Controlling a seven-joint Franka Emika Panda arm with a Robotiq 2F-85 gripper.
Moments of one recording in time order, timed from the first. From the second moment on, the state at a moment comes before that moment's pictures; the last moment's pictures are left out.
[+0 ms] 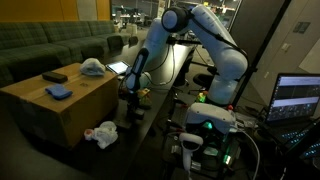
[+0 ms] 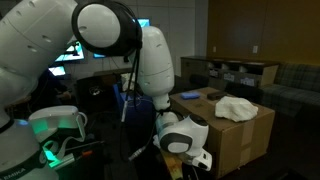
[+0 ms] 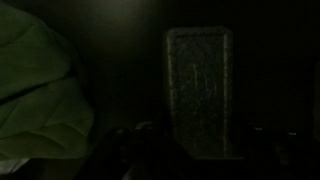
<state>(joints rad) -0.26 0.94 0.10 -2.00 0.05 2.77 -0.21</state>
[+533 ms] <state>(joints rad) -0.23 0.90 0.10 -2.01 0.05 2.67 -0.21</state>
